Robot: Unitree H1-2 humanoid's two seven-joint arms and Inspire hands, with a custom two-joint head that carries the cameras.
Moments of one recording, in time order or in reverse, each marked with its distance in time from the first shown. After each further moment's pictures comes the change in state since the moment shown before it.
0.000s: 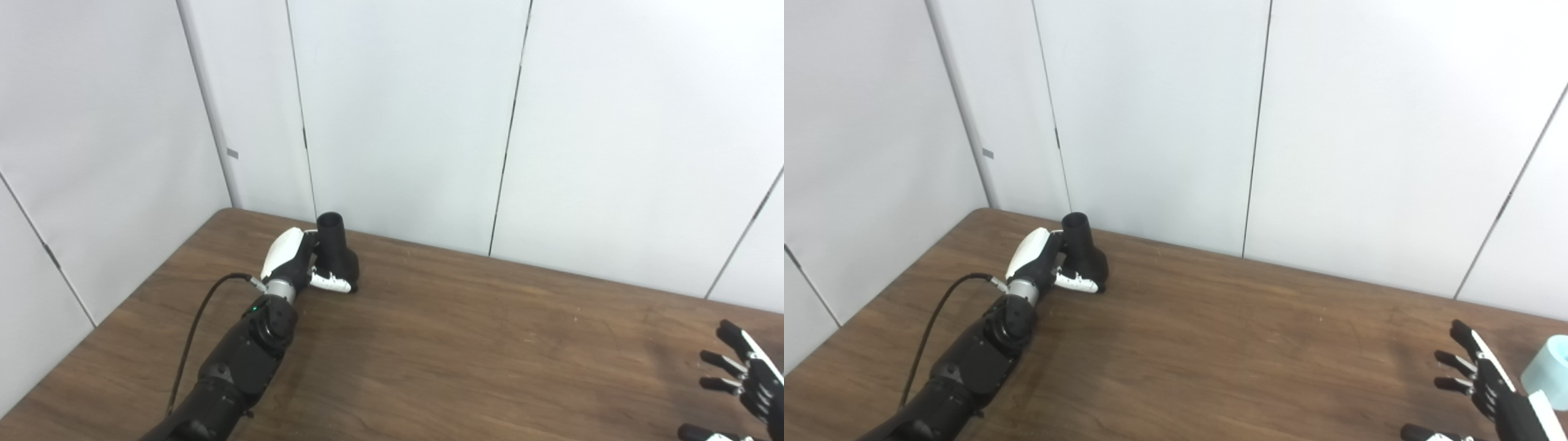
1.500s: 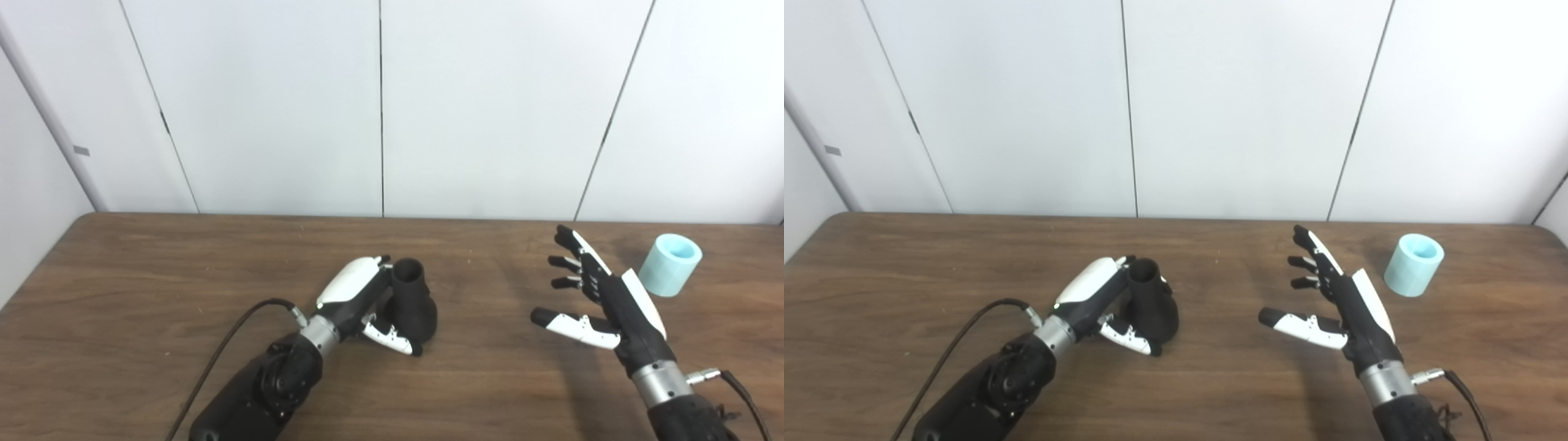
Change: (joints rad) left arm 0.063 -0.186 -0.412 -0.347 0.045 -0.145 -0.237; right arm -0.011 0.096 0.034 -0.129 -0.162 0.151 -0.047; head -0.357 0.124
